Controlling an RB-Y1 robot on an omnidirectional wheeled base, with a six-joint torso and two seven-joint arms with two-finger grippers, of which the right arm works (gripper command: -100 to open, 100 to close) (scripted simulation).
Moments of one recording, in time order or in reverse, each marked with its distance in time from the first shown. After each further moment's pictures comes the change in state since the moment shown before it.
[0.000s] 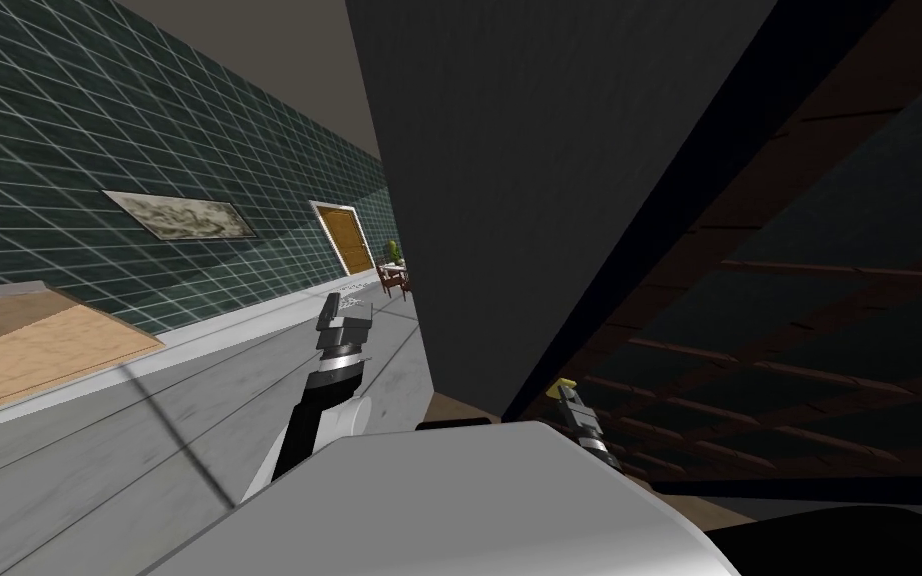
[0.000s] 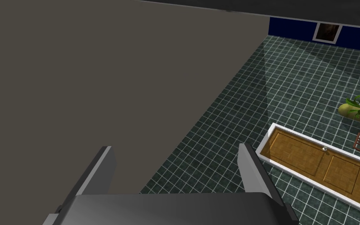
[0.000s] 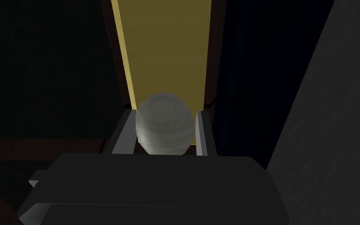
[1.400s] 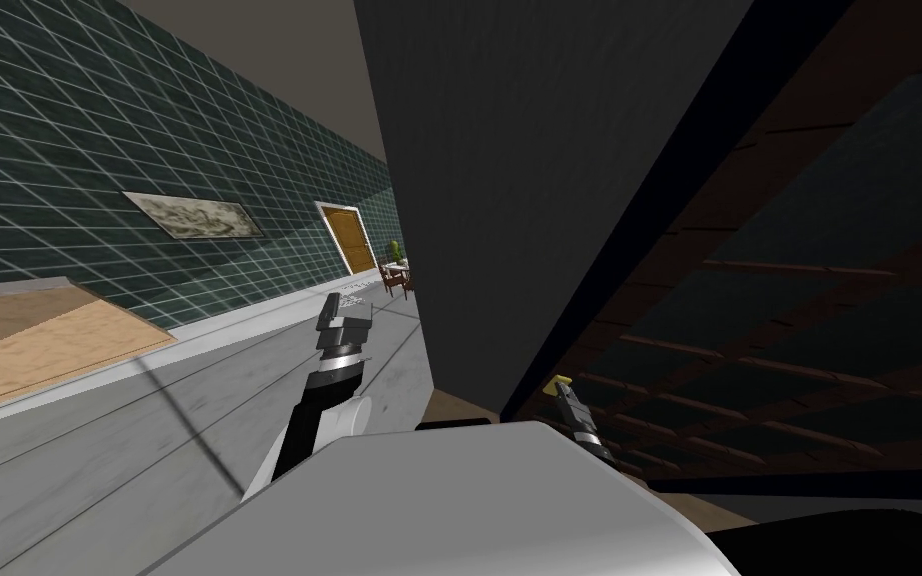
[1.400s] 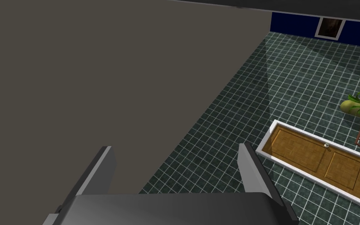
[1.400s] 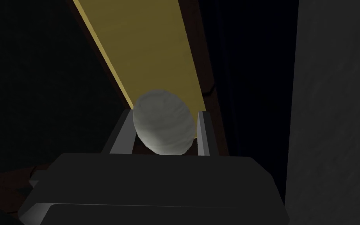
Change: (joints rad) arm -0.024 0.006 0.011 0.003 -0.008 0.012 -0.254
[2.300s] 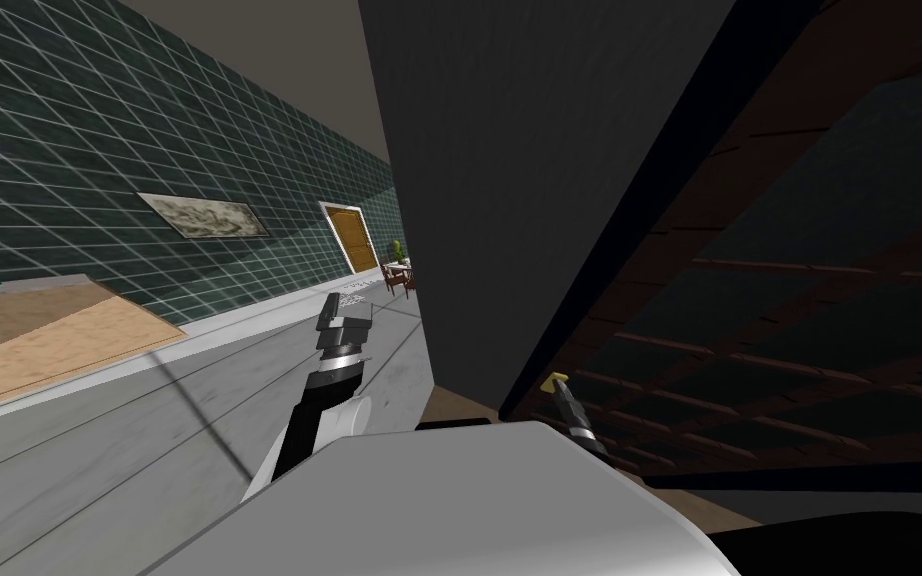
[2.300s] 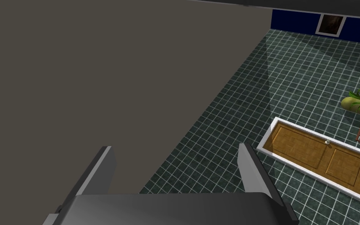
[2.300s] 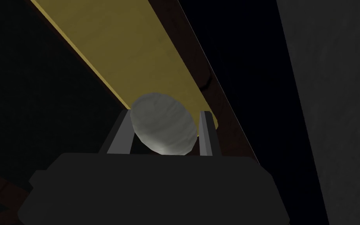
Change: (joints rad) arm -0.018 0.007 0.011 -0.004 -0.008 0.016 -0.218
